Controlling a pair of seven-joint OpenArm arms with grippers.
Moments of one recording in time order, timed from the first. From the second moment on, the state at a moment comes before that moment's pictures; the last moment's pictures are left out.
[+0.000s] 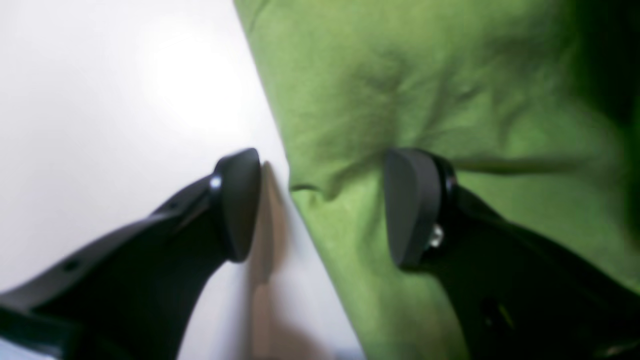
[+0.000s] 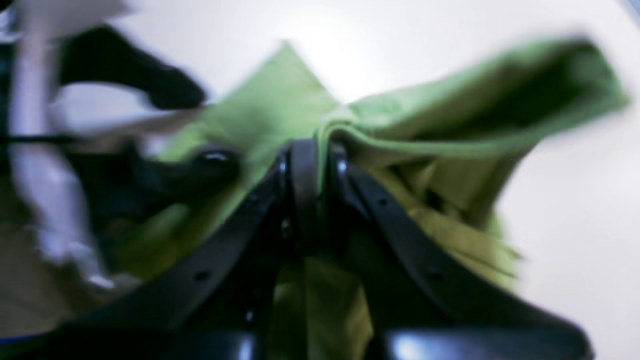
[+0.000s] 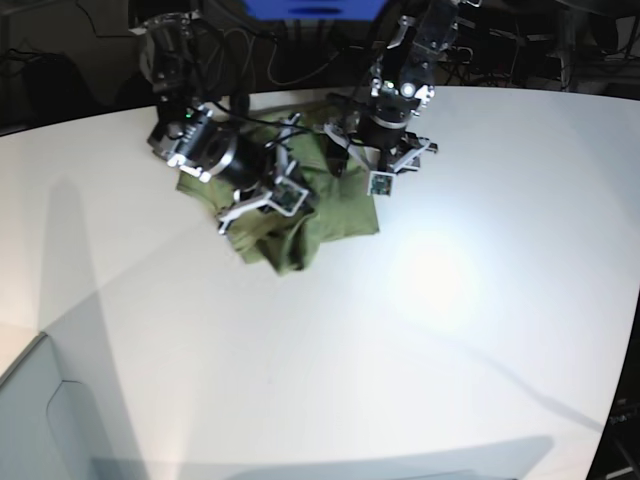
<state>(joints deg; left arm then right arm) 21.2 -7.4 20.2 101.7 -5.0 13.1 36.6 -12.7 2.0 -11.2 108.5 -3.8 46.7 -35.7</state>
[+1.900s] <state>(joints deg) 27.8 -10.5 20.1 110.8 -5.5 13.6 39.5 -8.1 0.6 3.3 100.4 4.8 46.7 -31.9</state>
